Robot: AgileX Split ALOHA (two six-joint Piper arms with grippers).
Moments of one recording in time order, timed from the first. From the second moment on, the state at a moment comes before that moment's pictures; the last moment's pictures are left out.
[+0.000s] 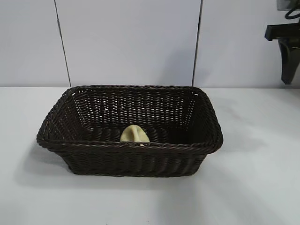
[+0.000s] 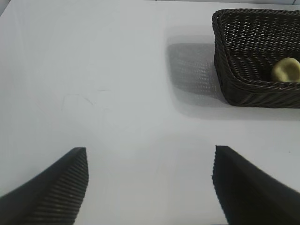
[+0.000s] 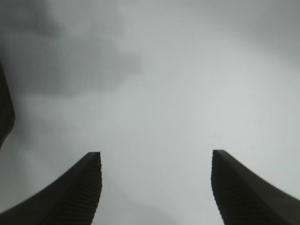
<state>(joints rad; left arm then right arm) -0.08 -0.01 -0.48 -0.01 1.12 0.01 0.04 1.66 -1.38 -0.05 1.23 0.13</state>
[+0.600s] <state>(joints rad) -0.08 -0.01 -0.48 -0.01 1.12 0.01 0.04 0.99 -0.68 -0.04 1.10 0.09</state>
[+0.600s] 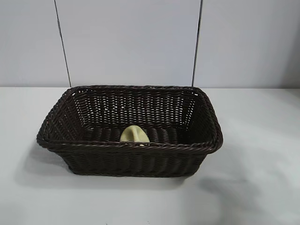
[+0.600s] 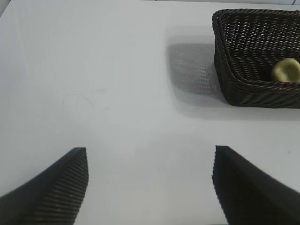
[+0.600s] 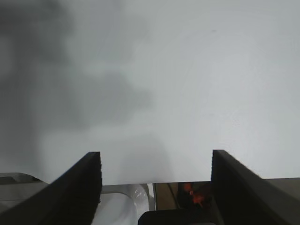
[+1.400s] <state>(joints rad) -0.08 -0.01 -0.48 -0.01 1.12 0.01 0.04 0.21 -0.47 -0.03 1.06 0.07</state>
